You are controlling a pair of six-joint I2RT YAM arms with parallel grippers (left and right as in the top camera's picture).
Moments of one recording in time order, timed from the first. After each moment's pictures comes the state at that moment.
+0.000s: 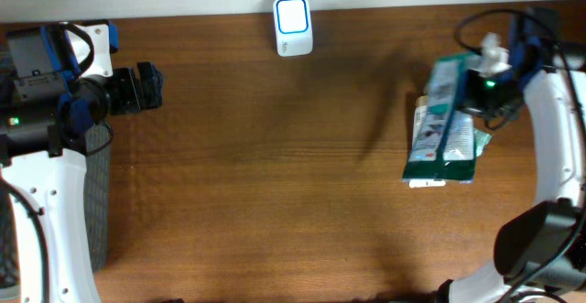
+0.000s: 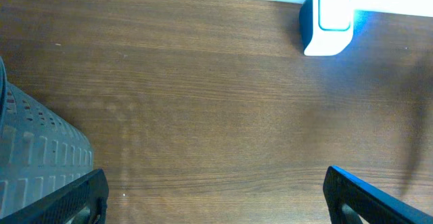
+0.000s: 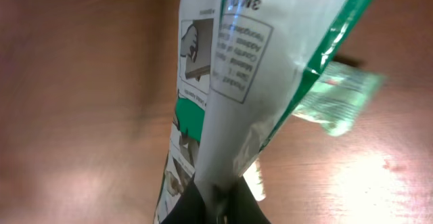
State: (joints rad) left arm 0.17 1.46 1.67 -1.04 0.21 0.03; right arm -0.26 1.77 1.68 -1.25 -0.20 0.06
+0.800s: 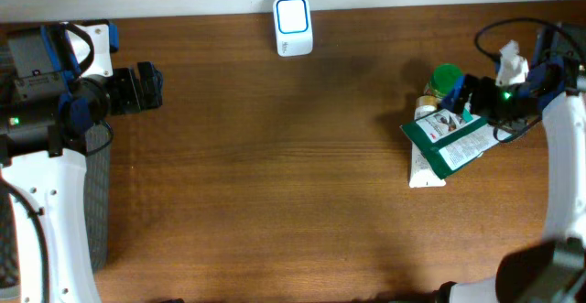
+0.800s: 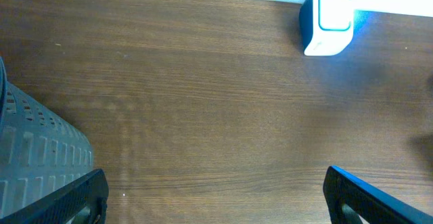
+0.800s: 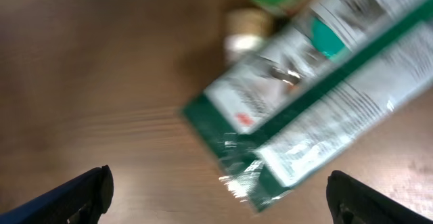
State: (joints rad) left arm 0.17 1.46 1.67 -1.04 0.21 0.03; right arm -0.27 1.59 1.61 -1.23 -0.34 0.02
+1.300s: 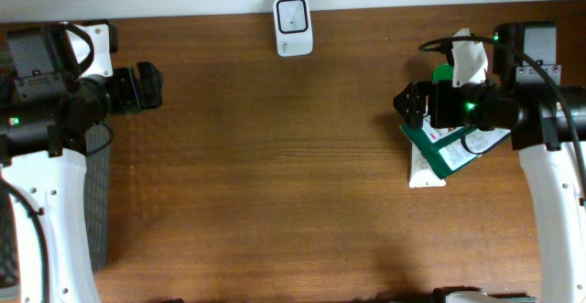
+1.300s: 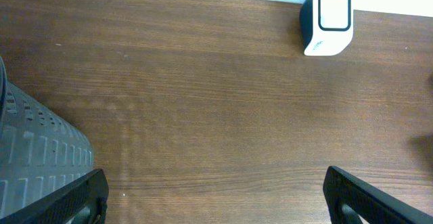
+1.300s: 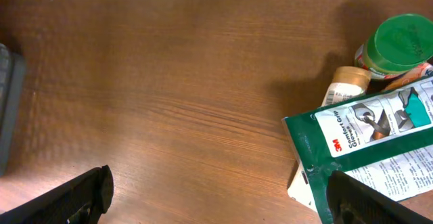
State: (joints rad) left arm 0.17 1.46 1.67 -1.04 0.21 0.03; right arm -0.01 1.42 1.65 -1.23 -0.35 0.00
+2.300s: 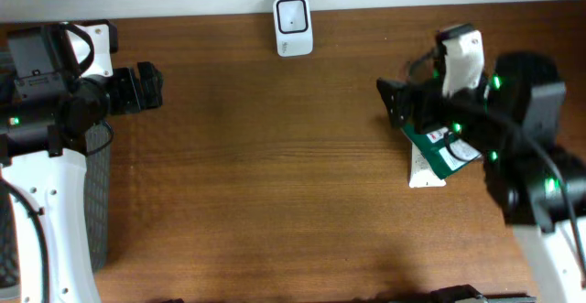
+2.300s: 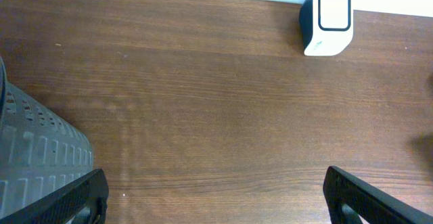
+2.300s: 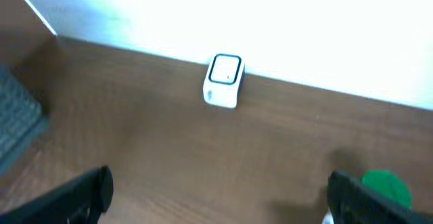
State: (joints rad) left arm 0.17 1.46 1.67 -1.04 0.21 0.03; right arm 0.13 1.10 1.32 -0.65 -0.29 0.00
